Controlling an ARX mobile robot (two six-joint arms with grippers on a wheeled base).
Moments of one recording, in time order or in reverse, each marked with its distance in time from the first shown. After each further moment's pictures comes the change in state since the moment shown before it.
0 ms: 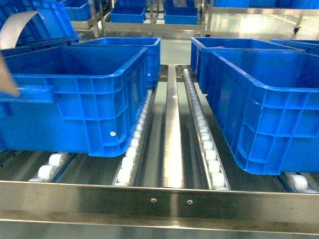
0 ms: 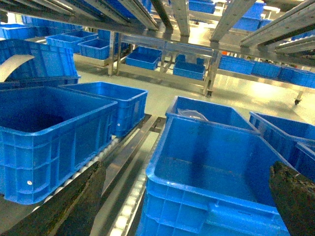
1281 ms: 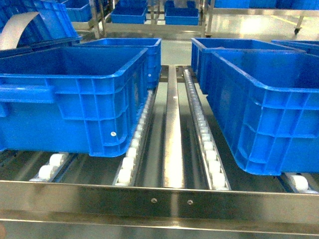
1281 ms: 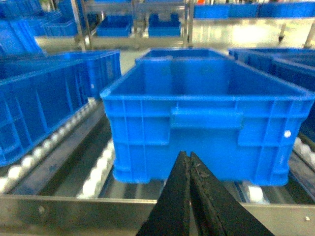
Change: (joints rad) left arm -0.172 -0.973 -0.595 -0.768 0.398 0.557; right arm -0.497 -0.500 -0.290 -0.335 -0.366 0.200
